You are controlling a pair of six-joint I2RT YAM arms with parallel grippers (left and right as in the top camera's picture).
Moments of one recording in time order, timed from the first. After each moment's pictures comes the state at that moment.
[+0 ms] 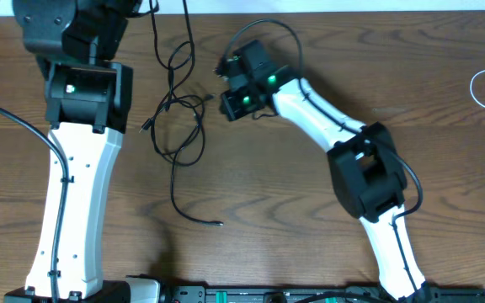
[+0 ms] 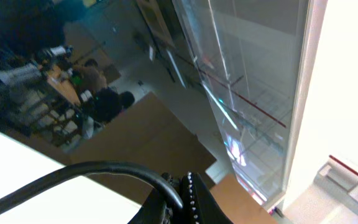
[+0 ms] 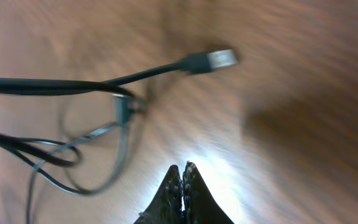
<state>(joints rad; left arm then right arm) -0.12 1.52 1.77 0.22 0.34 -1.18 0.55 2.35 1.92 -0.60 -0.46 0.17</state>
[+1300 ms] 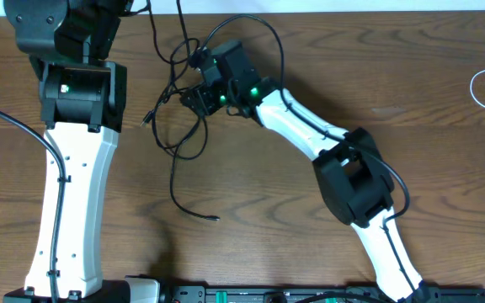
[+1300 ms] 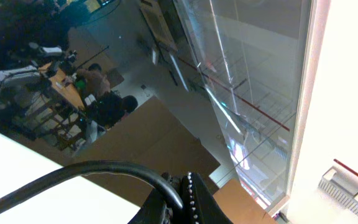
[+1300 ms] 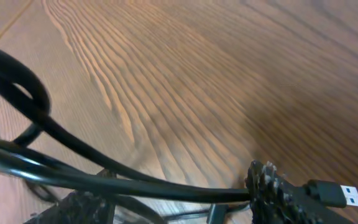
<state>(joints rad) -0.10 1.52 1.77 0.22 0.34 -1.19 0.67 2.38 1.92 -0.21 -0.43 0.19</state>
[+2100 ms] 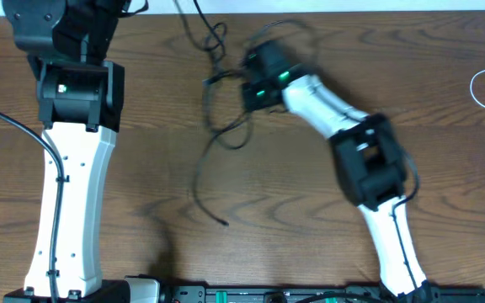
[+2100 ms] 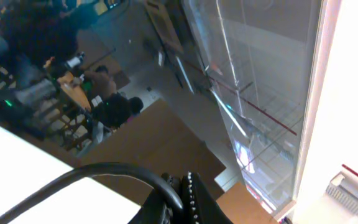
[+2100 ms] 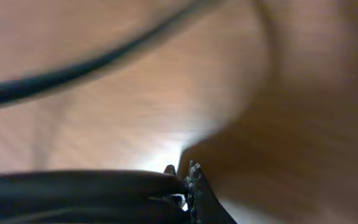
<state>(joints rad) -0.09 1.52 1.77 0.20 0.33 -1.19 0.46 2.43 1.92 -0.56 -0.24 0.28</state>
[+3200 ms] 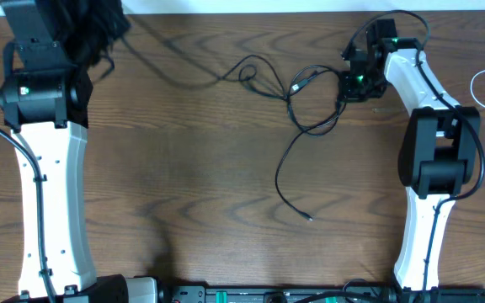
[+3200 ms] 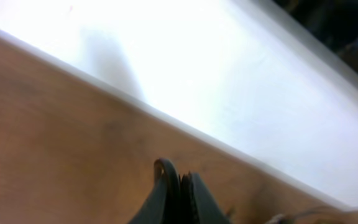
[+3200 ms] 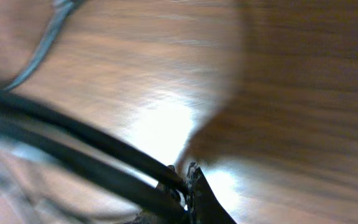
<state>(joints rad) 0.08 1.52 1.77 -0.73 0.20 -0.52 0.04 2.35 1.92 -0.96 -0.35 -0.06</state>
